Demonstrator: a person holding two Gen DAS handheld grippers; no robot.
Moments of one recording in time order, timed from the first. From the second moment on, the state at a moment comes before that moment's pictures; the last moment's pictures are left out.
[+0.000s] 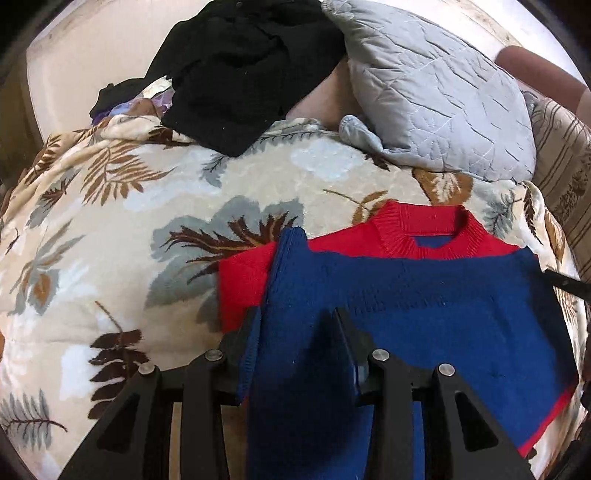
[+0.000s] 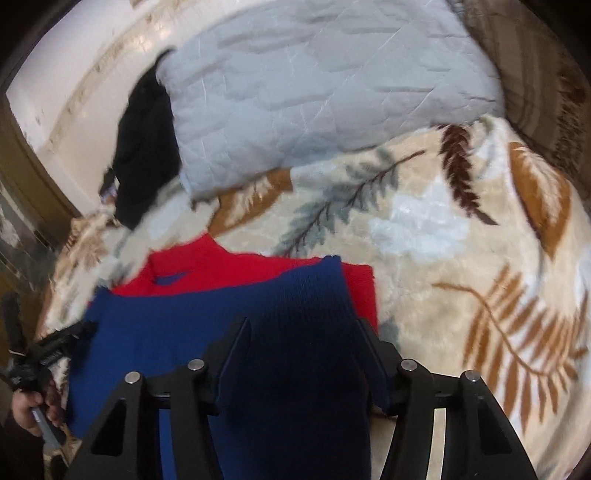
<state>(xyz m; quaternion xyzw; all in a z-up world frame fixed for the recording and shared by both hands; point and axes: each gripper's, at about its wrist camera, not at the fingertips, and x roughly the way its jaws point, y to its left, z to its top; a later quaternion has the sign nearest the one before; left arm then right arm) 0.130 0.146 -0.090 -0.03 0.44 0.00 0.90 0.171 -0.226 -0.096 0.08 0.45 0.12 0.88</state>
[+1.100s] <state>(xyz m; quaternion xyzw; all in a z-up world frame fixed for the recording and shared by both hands) 0.015 0.131 -0.095 -0.01 0.43 0.06 0.90 0.061 -0.207 -0.096 0.12 0.46 0.09 0.87</state>
